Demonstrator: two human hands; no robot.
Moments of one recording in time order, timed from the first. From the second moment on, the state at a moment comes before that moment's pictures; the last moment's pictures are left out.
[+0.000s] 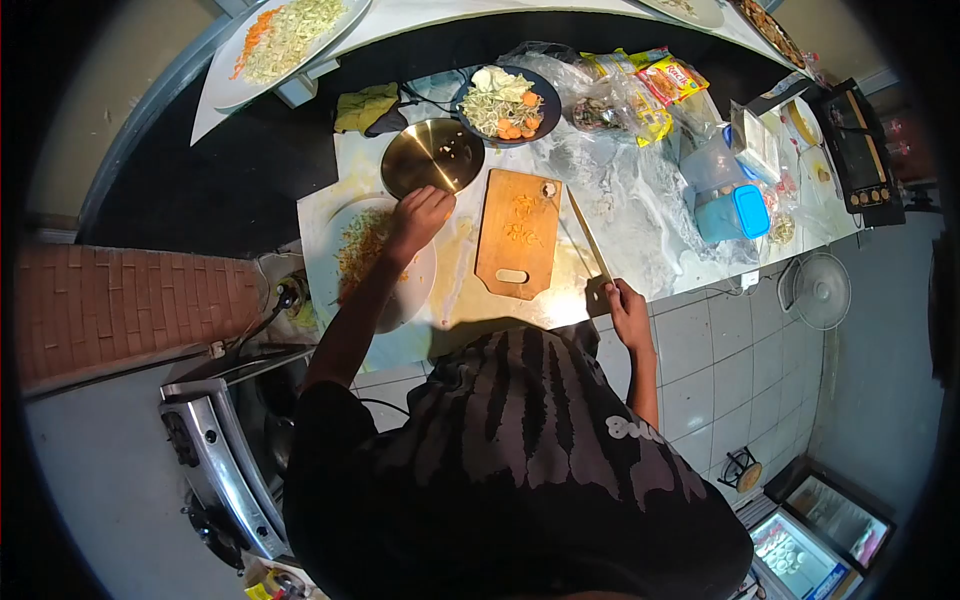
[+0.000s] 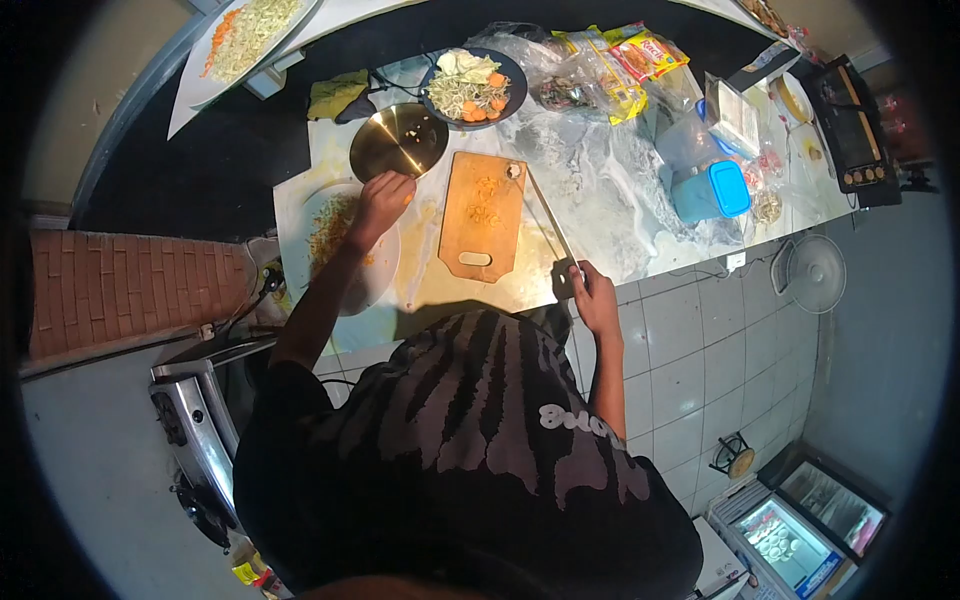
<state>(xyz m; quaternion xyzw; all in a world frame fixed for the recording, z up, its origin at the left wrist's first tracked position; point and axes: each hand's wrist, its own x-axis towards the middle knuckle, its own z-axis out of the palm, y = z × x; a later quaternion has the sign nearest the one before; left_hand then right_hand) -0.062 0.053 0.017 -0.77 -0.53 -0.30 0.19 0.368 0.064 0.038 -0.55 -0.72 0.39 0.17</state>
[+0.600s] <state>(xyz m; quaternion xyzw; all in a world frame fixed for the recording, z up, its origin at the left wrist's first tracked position) -0.063 0.055 0.007 -0.76 -0.58 -0.28 0.13 0.367 0.066 0.036 -0.56 -0.72 0.39 0.14</state>
